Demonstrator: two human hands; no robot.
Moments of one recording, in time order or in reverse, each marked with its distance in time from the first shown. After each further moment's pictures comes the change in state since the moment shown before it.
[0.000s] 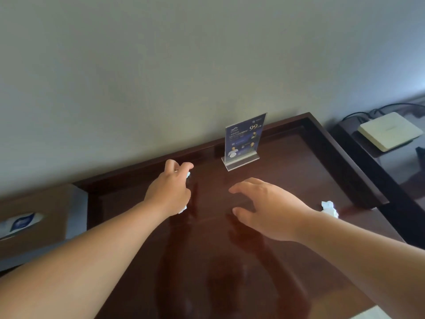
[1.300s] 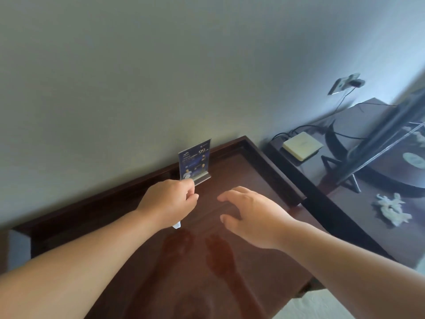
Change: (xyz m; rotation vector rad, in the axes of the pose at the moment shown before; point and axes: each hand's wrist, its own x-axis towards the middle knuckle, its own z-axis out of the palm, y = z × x) left_hand -0.023 0.097 -0.052 -0.020 0.032 0.407; right_hand -0.069 -0.012 -0.040 -0.082 0.191 0.168
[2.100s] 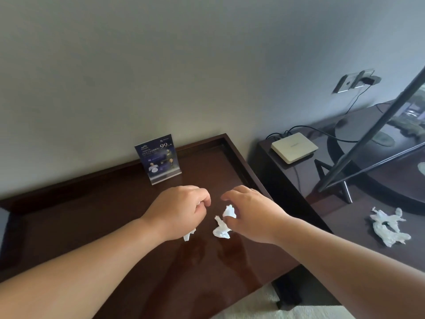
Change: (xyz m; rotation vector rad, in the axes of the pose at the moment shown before) left_hand 0.007 0.150 0.047 -0.092 0.003 0.092; right_hand -0.025 0.147 -0.021 -0.008 -0.084 -0.069
